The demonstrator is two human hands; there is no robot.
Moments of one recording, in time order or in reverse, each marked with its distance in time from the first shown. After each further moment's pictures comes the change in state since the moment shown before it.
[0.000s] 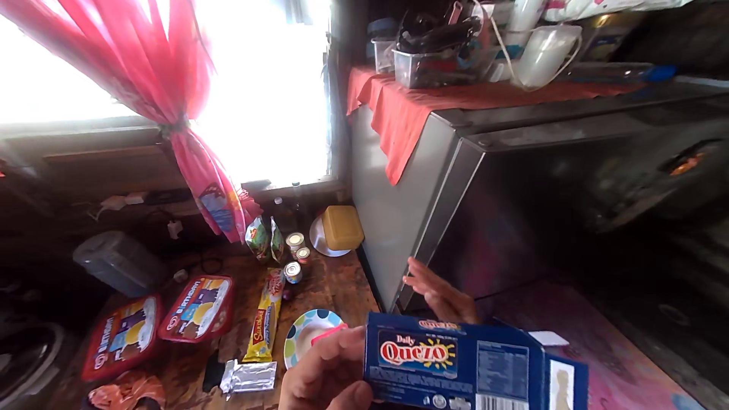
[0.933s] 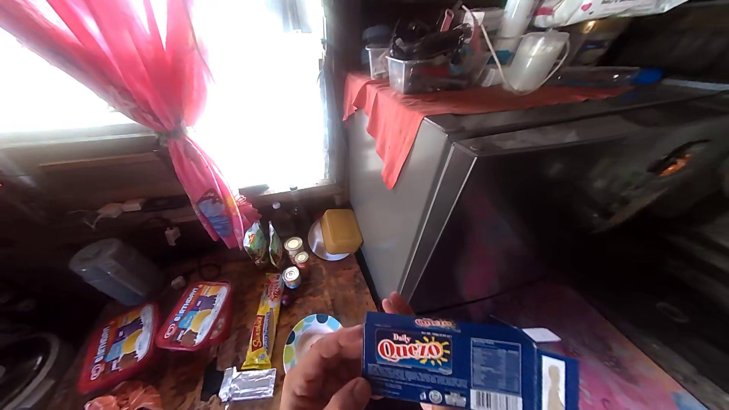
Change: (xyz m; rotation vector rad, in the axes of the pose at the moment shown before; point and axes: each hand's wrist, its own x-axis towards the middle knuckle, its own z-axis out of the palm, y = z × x) left_hand 0.005 -0.003 -0.001 -0.010 -0.006 -0.024; right_hand -0.025 -0.088 0.045 0.759 -0.036 0.216
